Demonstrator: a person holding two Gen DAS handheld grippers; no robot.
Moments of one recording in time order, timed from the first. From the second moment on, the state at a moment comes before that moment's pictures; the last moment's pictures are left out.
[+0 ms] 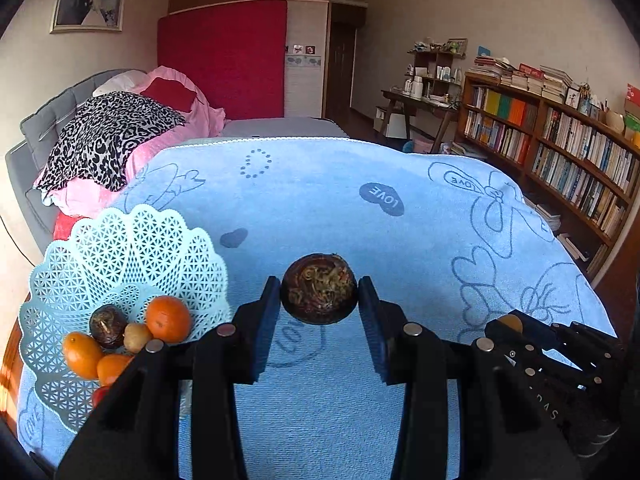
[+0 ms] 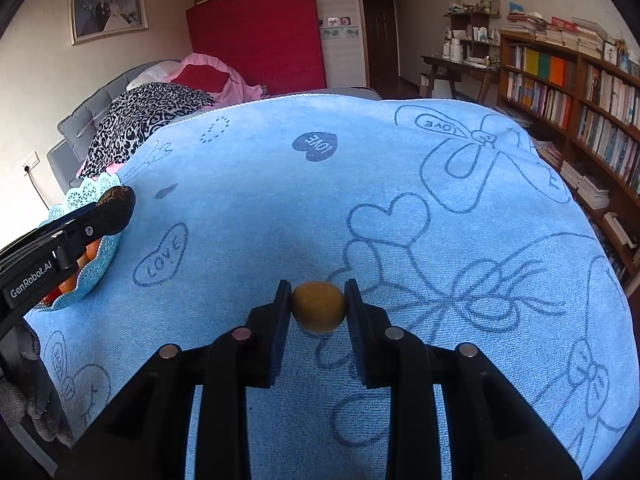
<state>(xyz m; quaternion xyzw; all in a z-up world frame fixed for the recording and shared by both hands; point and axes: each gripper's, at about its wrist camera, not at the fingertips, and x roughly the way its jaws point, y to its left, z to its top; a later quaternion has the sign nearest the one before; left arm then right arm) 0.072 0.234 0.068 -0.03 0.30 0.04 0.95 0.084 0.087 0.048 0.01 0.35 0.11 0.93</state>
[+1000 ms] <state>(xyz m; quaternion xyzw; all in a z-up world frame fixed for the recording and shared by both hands) -0.034 0.360 0.085 -0.10 0.22 0.25 0.94 0.074 0.231 0.089 -0.01 0.34 0.26 0.90</state>
